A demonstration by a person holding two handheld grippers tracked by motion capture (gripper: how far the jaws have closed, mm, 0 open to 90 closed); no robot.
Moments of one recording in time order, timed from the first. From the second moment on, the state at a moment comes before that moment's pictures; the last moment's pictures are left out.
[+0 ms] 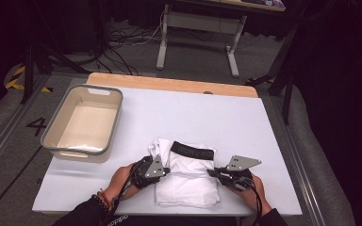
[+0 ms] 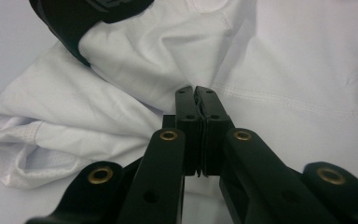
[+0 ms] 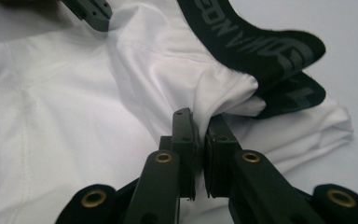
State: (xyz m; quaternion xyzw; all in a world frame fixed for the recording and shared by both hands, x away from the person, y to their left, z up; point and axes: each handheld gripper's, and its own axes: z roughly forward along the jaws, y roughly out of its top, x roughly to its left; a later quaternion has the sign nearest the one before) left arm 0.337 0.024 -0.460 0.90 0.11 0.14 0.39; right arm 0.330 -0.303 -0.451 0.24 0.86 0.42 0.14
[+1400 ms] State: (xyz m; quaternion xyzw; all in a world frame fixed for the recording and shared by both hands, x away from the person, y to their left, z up) left arm 0.335 0.023 -0.465 0.91 0.11 0.14 0.38; right arm 0.358 -0.280 -0.432 0.31 0.83 0.45 0.14
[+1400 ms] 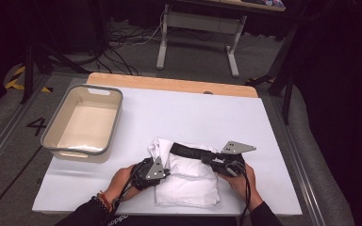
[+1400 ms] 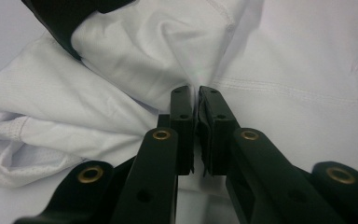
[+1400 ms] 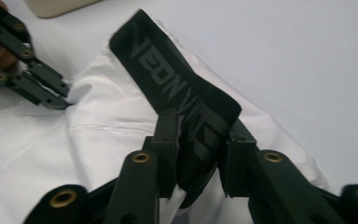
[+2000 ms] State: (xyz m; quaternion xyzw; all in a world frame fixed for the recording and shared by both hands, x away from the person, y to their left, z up) left arm 0.361 0.036 -0.447 0.86 0.18 0.15 0.45; right arm 0.297 -0.266 -0.428 0.17 0.86 0.45 0.16
